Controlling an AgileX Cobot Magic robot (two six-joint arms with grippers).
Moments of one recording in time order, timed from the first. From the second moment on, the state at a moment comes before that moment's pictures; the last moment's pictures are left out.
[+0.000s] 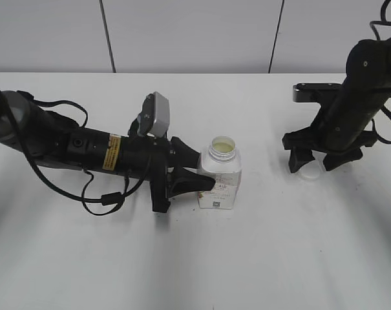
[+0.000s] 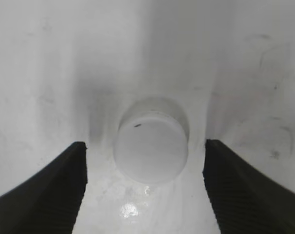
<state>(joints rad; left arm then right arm) -0.35 2.24 -1.11 1.47 -1.04 -0.62 0.20 2.04 -1.23 0.14 0.65 -0.04</state>
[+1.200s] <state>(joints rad) -0.15 2.04 -1.11 1.71 -0.89 -0.85 0.20 2.04 -1.39 0.17 0.75 -0.04</state>
